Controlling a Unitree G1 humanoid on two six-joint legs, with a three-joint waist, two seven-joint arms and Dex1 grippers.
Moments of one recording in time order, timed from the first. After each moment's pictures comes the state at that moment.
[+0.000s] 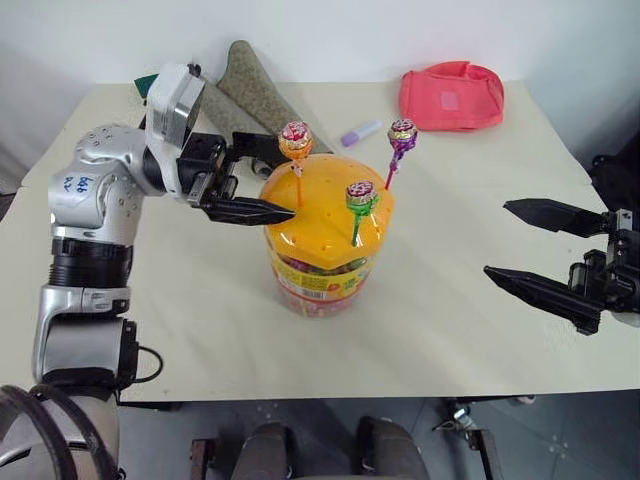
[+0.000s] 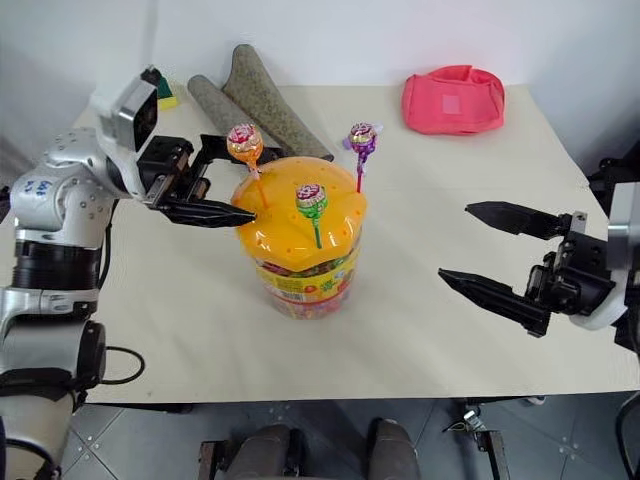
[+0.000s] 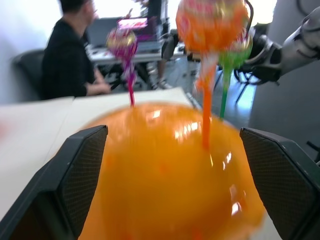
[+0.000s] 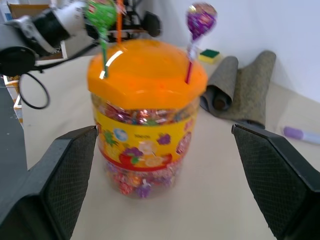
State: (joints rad) left arm -1.07 0.63 0.00 0.31 -0.62 0.46 -1.50; right arm -0.04 -0.93 -0.69 -0.62 1.10 0.63 0.94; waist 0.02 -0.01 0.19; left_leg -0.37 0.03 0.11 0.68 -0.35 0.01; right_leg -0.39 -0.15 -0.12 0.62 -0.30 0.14
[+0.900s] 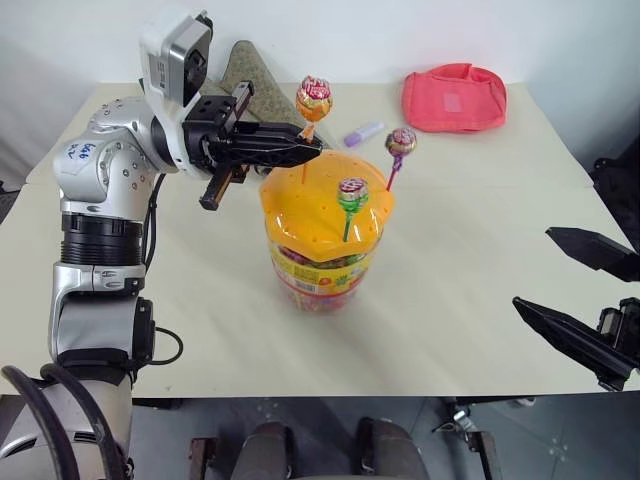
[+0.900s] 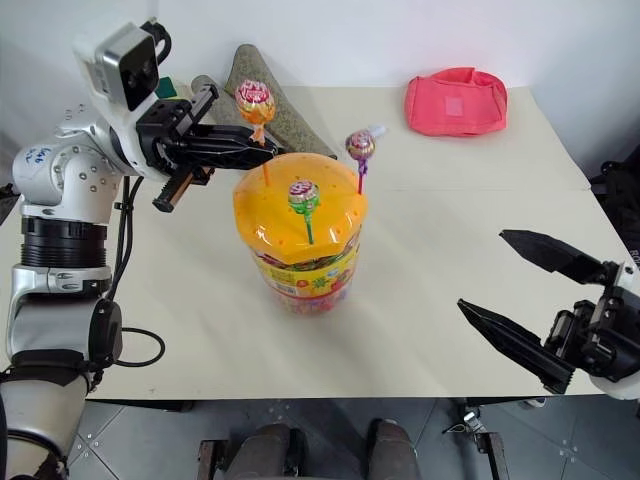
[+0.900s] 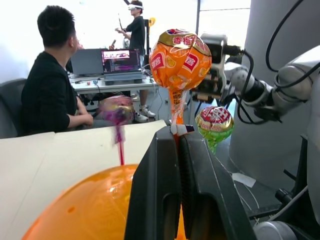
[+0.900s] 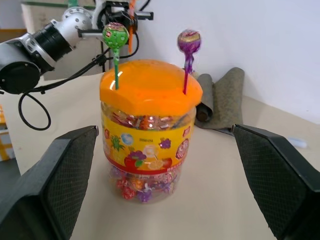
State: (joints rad) left arm -1.16 0.59 0.03 0.32 -0.68 0.61 -1.46; right arm 0.30 -0.72 -0.88 -0.78 1.15 0.48 0.90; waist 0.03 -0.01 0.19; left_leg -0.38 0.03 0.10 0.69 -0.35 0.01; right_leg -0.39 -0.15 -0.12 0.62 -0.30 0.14
